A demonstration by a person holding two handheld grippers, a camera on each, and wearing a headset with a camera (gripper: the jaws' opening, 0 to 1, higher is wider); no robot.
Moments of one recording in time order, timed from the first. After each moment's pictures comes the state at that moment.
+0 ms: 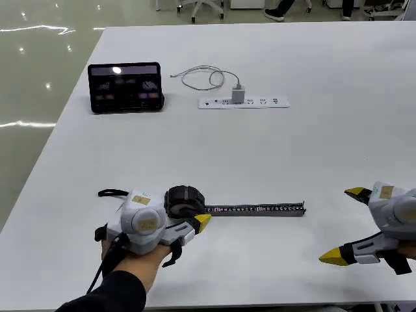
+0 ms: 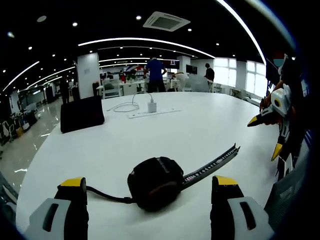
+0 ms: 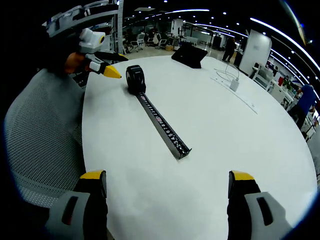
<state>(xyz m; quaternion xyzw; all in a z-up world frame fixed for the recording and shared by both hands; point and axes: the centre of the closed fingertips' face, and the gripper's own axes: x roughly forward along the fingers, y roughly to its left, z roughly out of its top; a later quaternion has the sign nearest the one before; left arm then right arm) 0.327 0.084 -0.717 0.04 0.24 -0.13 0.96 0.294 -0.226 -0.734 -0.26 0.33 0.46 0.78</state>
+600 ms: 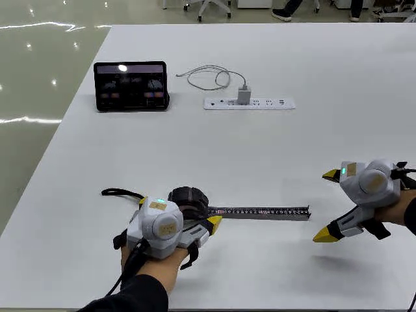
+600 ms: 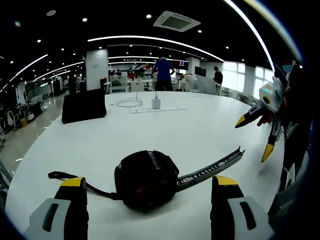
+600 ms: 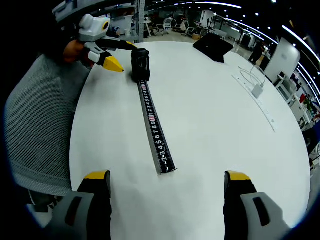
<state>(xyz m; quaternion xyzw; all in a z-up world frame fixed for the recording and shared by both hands) 0.329 0.066 -0.738 0.00 0.24 -0.09 0.97 0.338 -0.208 -0.760 -0.34 0.37 0.53 0.68</state>
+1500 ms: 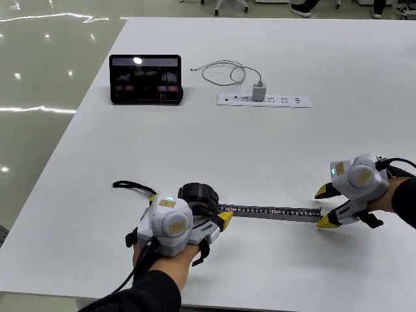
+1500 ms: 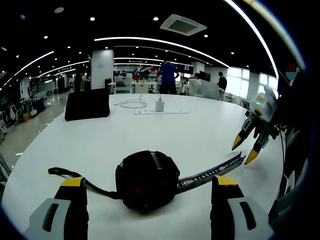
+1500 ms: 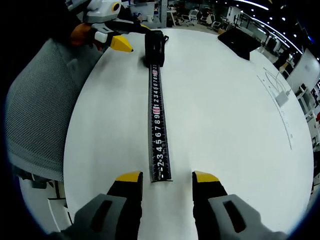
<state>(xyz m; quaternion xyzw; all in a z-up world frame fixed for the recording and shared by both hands) 0.328 0.069 -0.734 -0.01 0.23 -0.08 0.97 0.345 -0.195 -0.783 -0.38 0.37 0.58 0.62</state>
